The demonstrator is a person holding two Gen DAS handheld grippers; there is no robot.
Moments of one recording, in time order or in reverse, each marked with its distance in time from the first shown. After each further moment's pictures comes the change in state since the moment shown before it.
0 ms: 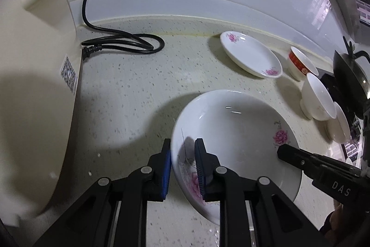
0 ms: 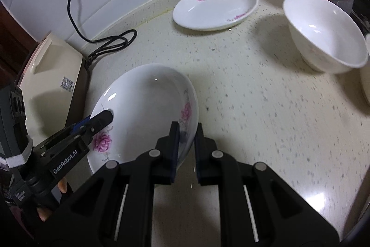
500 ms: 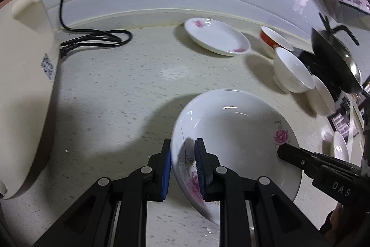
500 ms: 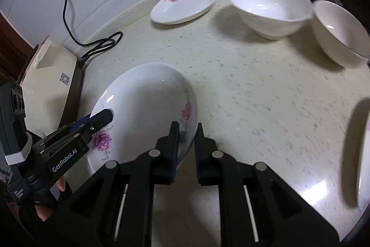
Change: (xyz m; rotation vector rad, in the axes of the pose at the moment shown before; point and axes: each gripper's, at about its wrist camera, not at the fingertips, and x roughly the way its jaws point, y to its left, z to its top) left arm -0.015 -0.038 -0.026 0.104 0.028 -0.072; right arm -0.044 -0.026 -0.045 0.095 -0.047 -0.065
